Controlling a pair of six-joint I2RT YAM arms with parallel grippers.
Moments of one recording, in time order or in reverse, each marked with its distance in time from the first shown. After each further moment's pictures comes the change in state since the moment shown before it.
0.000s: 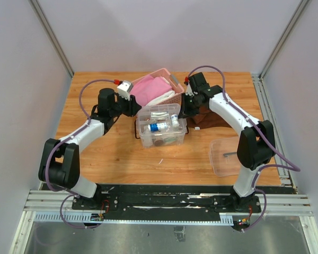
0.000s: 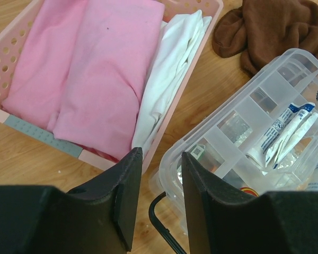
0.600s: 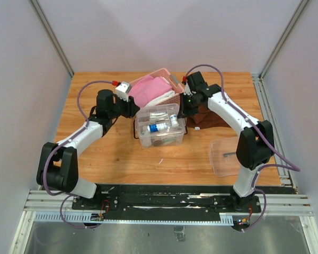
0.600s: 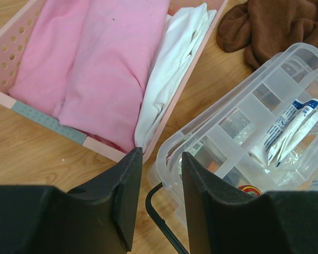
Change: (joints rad) left arm 0.007 -0.049 -0.026 -0.035 -0.022 0.000; right arm 0.024 0.007 0.041 -0.040 0.019 -0.024
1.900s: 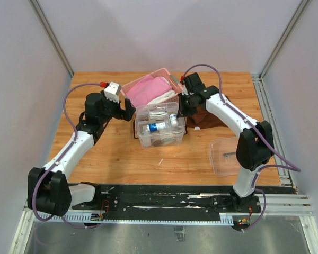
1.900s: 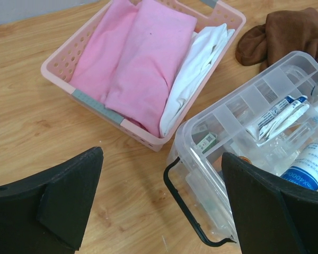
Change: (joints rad) left arm 0.037 -0.241 -0.051 -0.121 -0.101 0.014; right arm 0.028 -0.014 -0.026 0.048 0.093 -0.001
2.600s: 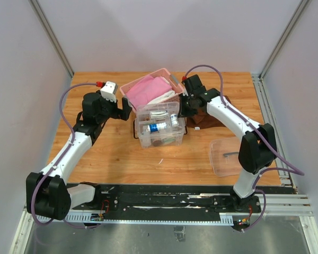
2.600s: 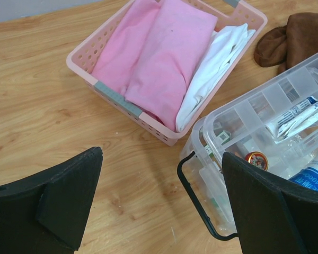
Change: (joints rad) left arm 0.014 -0.032 0.016 -0.060 -0.061 0.007; right arm 0.014 -0.045 -0.061 0.047 0.072 0.030
